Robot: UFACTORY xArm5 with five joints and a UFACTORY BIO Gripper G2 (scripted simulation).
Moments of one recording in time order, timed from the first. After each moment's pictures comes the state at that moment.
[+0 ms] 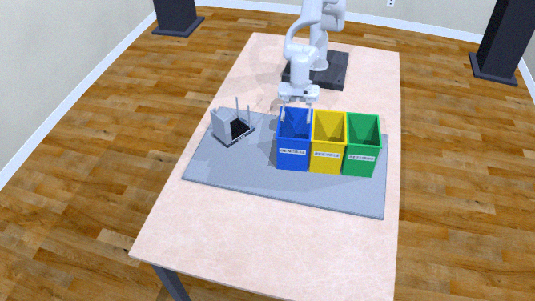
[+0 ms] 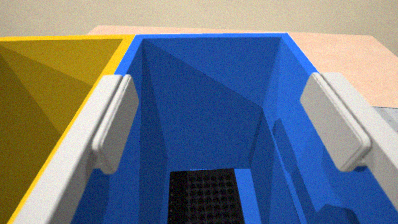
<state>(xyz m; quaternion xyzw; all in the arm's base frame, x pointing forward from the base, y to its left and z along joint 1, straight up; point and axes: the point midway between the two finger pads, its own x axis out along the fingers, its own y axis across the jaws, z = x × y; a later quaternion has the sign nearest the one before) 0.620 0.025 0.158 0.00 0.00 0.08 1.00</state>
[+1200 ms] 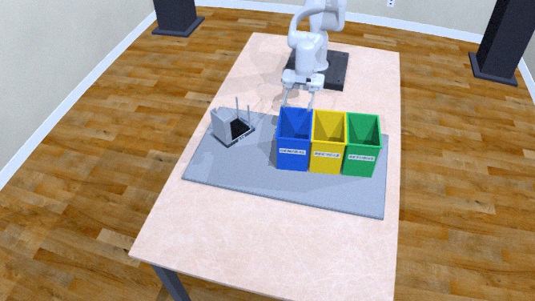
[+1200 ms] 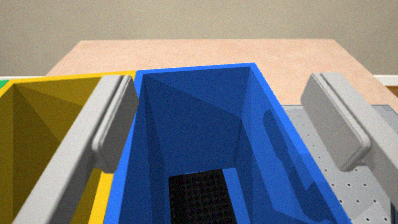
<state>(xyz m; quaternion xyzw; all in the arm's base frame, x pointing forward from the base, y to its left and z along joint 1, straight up) 0.597 0.023 0.204 0.00 0.00 0.02 1.00</state>
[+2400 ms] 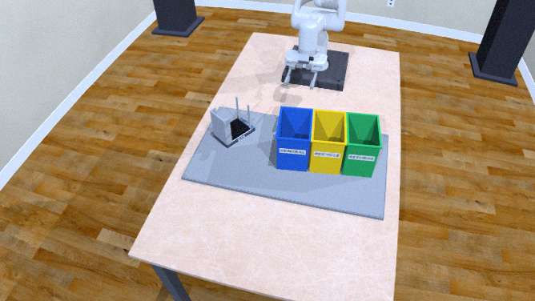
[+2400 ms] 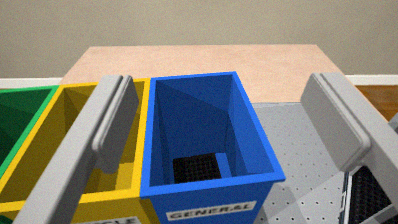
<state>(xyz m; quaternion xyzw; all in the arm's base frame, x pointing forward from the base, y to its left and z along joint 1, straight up) 0.530 0.016 0.257 0.00 0.00 0.02 1.00</state>
